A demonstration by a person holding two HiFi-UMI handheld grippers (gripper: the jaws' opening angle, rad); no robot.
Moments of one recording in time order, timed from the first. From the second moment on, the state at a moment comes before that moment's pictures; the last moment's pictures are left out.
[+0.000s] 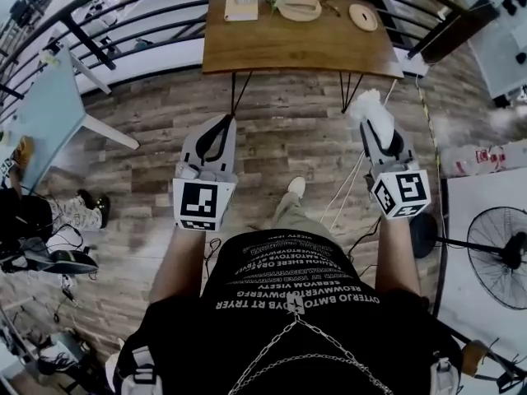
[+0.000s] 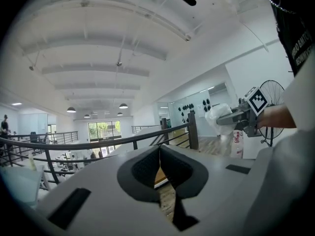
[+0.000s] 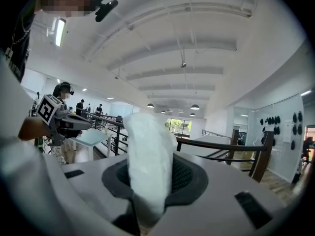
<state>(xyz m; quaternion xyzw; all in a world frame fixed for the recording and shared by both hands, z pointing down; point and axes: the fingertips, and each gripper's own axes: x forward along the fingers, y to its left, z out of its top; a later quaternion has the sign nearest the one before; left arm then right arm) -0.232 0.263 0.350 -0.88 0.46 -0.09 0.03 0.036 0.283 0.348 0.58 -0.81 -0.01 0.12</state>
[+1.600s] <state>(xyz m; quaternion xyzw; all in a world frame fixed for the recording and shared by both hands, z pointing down) -0.067 0.043 0.316 -0.84 0.53 -0.10 0.04 0.211 0.053 0.348 0.53 -0.85 0.00 0.09</state>
